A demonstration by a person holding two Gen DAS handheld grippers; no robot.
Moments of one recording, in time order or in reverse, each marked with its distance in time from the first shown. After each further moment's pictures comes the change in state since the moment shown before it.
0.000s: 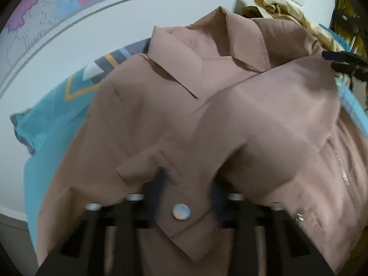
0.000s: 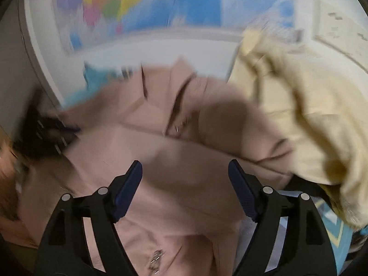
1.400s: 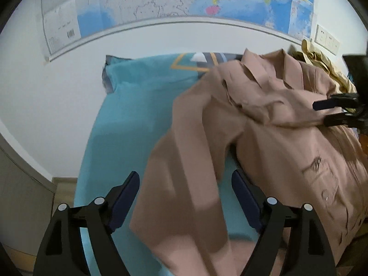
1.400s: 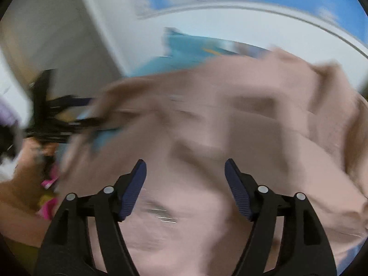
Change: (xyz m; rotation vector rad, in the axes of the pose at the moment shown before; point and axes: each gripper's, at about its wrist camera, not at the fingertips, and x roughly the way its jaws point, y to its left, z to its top) left arm -0.110 0.079 -0.149 -0.311 -0.132 0.136; right arm 0.015 0.135 0.013 -0.217 0.087 0.439
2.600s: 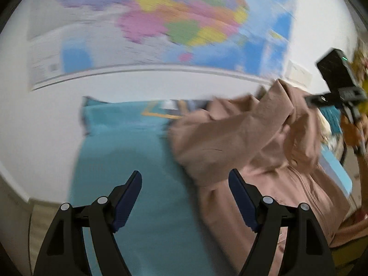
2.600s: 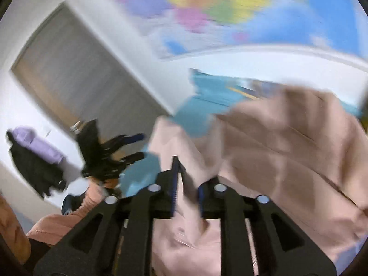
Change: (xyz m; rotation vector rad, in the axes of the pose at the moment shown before) left arm -0.027 -0.026 0.058 0.011 -0.176 -0.209; right arm -0.128 -0.116 0.056 0.257 -0.090 0.212
